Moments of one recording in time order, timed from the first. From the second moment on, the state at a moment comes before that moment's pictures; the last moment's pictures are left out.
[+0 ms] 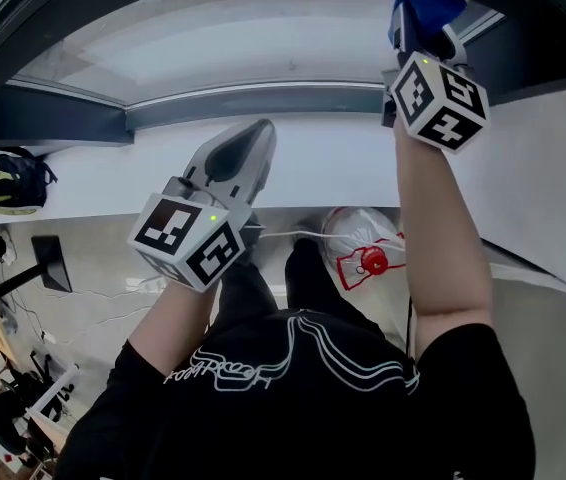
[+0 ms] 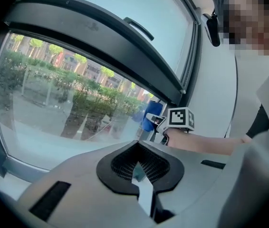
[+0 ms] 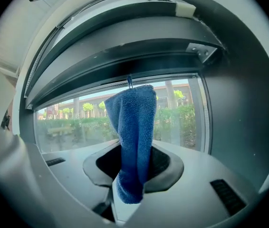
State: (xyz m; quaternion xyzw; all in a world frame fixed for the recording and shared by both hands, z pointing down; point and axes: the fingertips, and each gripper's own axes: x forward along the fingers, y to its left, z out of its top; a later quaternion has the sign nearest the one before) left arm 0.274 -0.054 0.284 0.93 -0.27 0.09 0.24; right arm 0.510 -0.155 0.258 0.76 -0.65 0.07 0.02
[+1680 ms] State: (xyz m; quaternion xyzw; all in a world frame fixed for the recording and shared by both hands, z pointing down) left arm 0.043 -0.127 0.310 0.89 -0.38 0.06 0.24; right arm 0.178 -0.194 0.299 0.60 -0.79 0.09 0.03
